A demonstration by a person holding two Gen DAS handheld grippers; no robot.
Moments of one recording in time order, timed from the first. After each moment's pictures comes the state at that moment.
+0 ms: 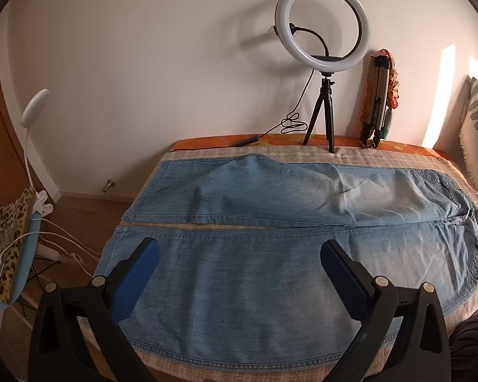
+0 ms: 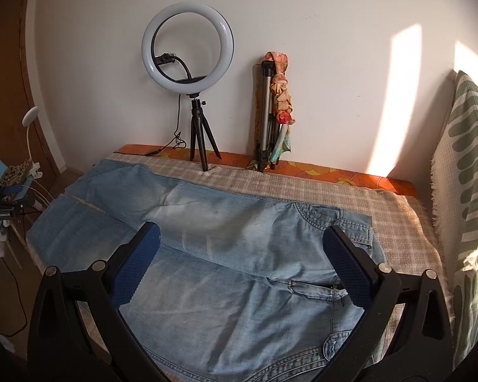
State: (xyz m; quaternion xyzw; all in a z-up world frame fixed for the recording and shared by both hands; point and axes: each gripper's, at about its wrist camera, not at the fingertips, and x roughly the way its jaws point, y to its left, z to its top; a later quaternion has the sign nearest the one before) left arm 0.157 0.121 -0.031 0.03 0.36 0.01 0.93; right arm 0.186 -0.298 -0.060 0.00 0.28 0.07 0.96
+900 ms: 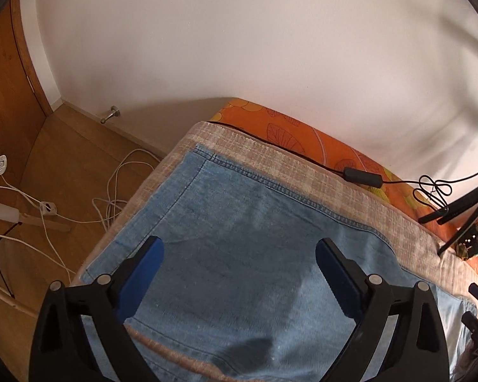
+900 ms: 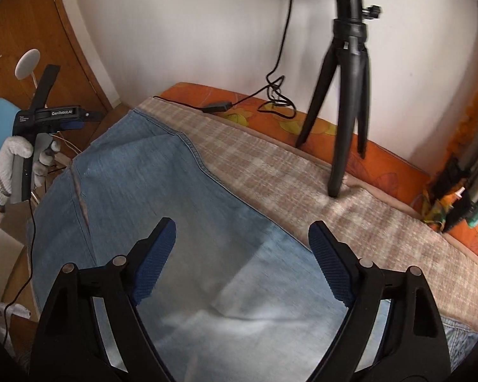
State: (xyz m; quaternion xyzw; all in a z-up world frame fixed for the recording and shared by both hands) left arm 0.456 0.268 -0.129 -0.15 0.48 0.12 0.86; right arm 0.516 -0.106 -0.178 -0.04 0.40 0.27 0.87
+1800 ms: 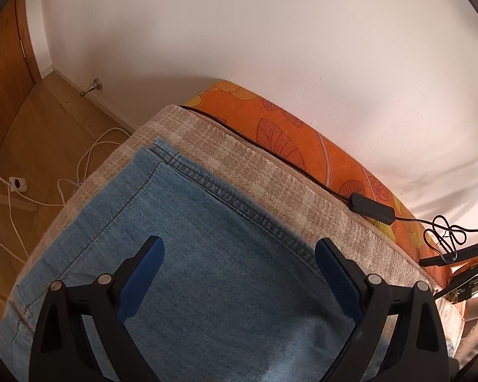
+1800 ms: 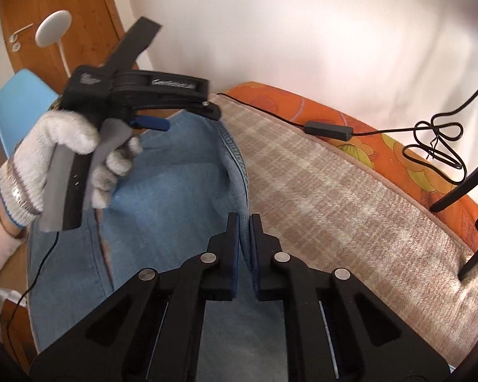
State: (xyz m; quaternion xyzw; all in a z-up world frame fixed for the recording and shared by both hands) left arm 0.525 0.265 -0.177 -0.23 0.49 0.11 0.84; right arm 0.511 0.036 -0.205 -0.11 0.35 0.35 0.86
